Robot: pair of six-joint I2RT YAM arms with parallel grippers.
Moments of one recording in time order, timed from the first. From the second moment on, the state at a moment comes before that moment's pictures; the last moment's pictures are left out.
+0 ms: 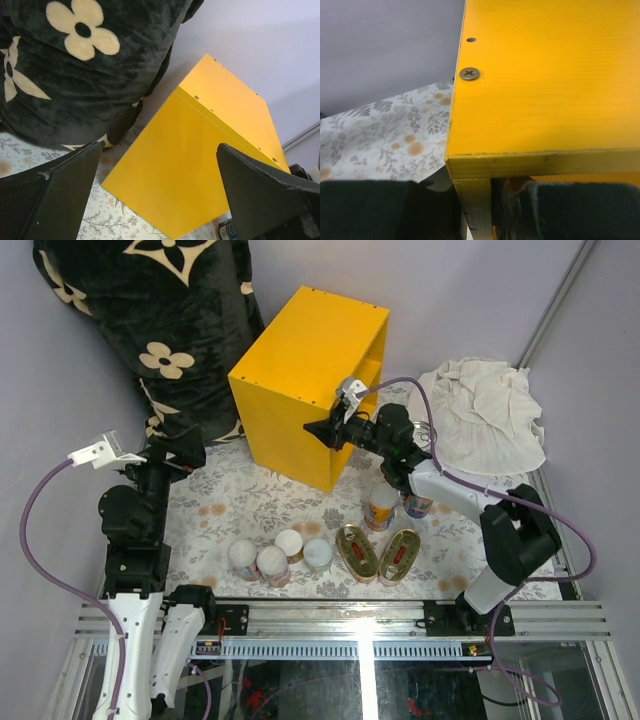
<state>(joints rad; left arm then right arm) -0.01 0.53 0.81 -0.13 -0.04 -0.56 0.63 1.66 1.13 0.61 -0.48 0.08</state>
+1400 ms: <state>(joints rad) -0.01 0.58 0.81 -0.22 0.06 -0.43 0.71 0.68 0.69 0.11 -0.01 0.16</state>
